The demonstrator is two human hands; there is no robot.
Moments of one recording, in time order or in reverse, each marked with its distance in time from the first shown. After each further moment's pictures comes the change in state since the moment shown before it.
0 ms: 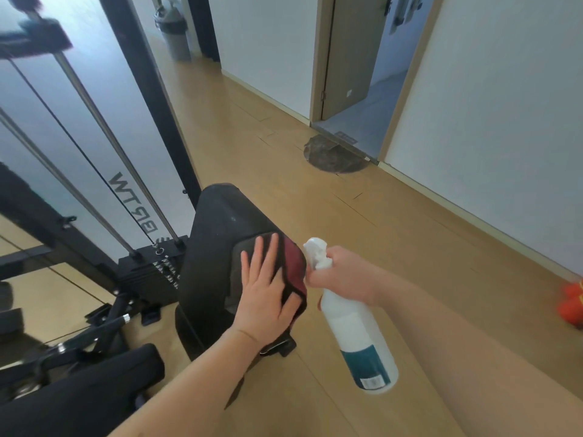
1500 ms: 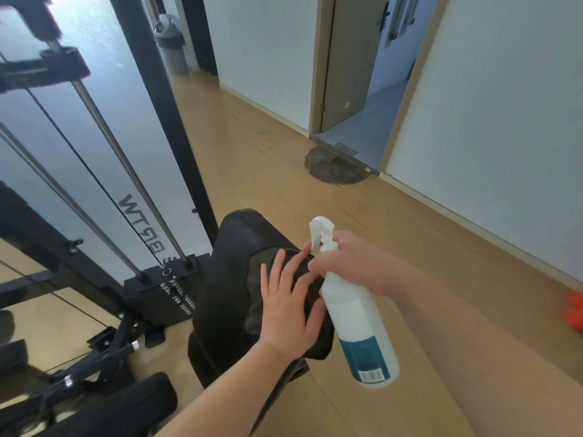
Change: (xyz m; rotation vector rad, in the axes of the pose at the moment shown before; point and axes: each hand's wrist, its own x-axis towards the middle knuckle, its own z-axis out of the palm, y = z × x) left_hand 0.028 -0.021 -0.015 -0.160 0.072 -0.071; right_hand 0.033 -0.076 -0.002 0.008 0.076 -0.099
